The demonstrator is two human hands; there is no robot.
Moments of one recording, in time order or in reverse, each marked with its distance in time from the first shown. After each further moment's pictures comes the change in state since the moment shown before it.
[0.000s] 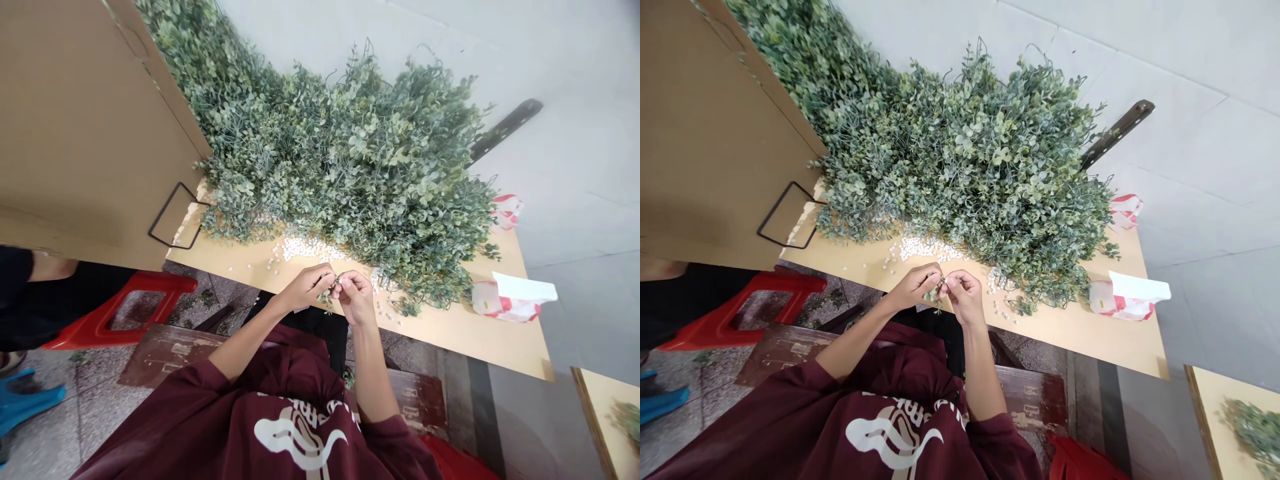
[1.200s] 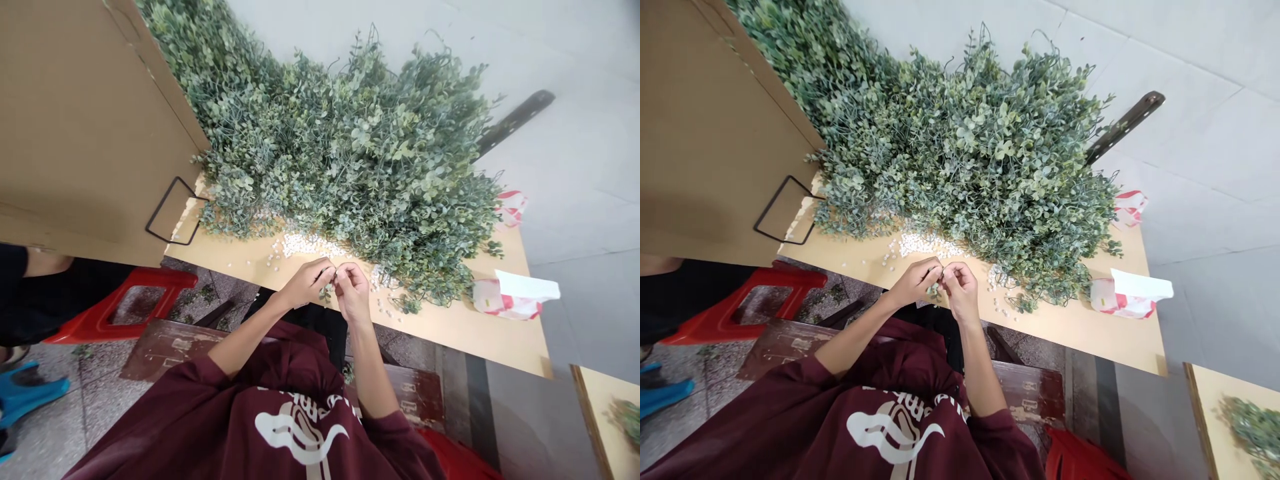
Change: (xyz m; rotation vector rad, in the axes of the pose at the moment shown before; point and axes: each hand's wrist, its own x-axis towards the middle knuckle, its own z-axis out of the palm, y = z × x) left_hand 0.004 -0.002 0.002 0.120 0.053 0.010; right_hand 0.005 0.005 0.010 -0.085 0.081 -0.059
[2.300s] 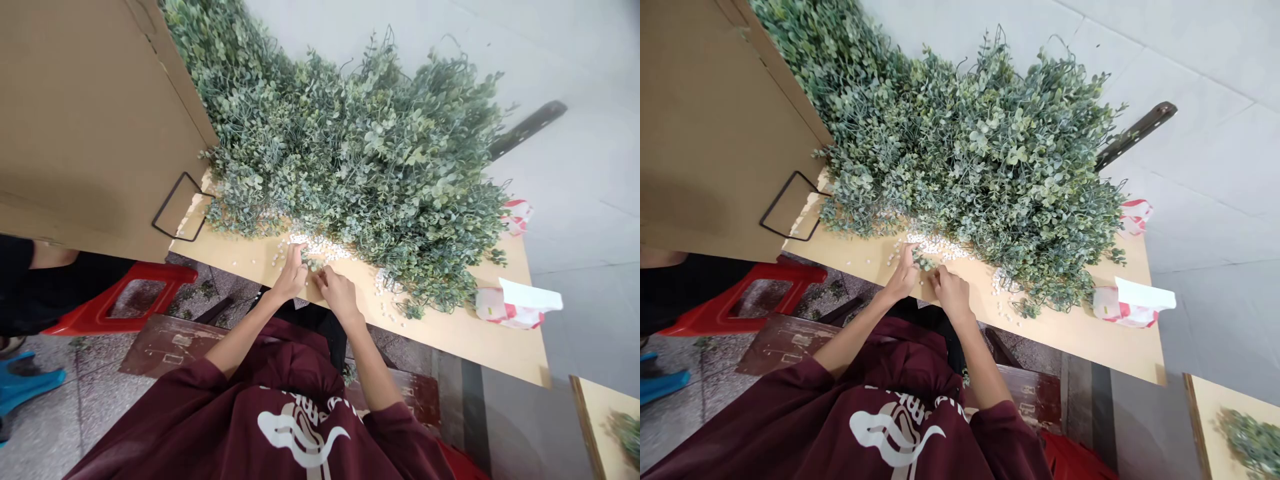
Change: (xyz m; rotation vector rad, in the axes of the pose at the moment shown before) left_hand -0.027 -0.065 -0.012 0.205 0.322 -0.146; right_hand 0.019 0.024 0.008 -1.548 -0.271 -0.023
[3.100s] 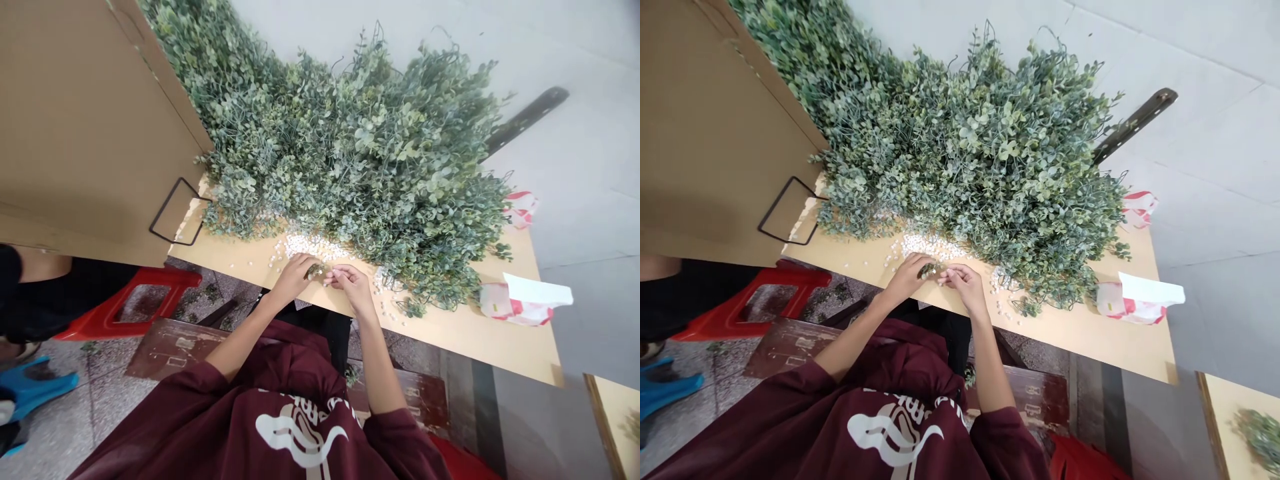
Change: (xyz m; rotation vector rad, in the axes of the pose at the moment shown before) left_hand 0.006 -0.001 0.010 0.236 -0.185 0.183; right_hand 0.000 0.045 0.005 1.410 0.045 0.088
